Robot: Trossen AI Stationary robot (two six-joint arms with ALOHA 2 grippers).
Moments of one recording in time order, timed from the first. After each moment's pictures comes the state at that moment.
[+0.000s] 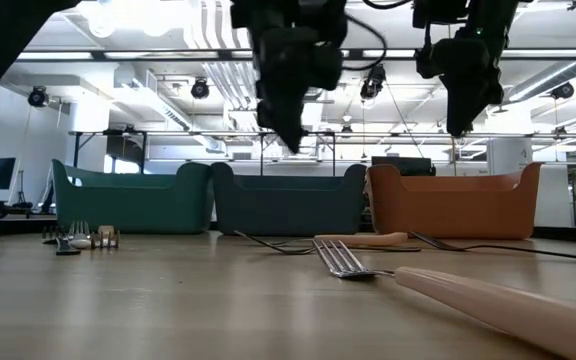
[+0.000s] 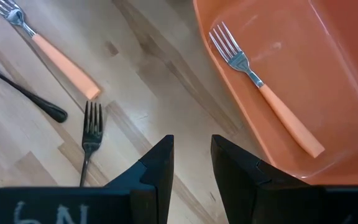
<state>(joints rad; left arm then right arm) 0.13 2.07 1.85 -1.08 0.22 -0.03 -0.33 1.20 1.07 -1.08 0.06 0.34</state>
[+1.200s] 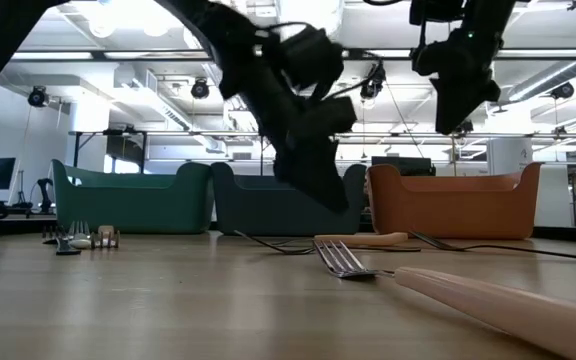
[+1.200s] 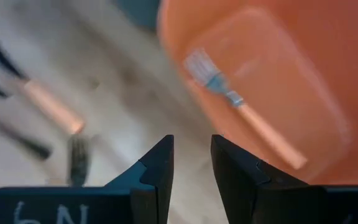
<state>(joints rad) 0.10 2.04 1.39 -0.28 0.13 -0.07 -0.33 1.20 1.07 -1.03 0.18 0.40</state>
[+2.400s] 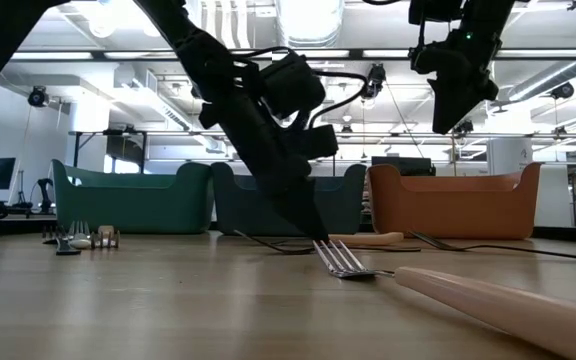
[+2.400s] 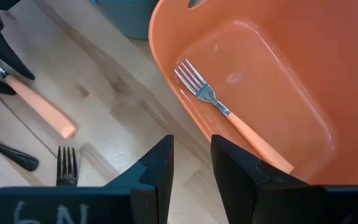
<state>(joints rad) 0.10 2.05 1.21 -0.09 0.06 0.09 -0.33 1.20 1.07 -1.01 0.21 0.39</state>
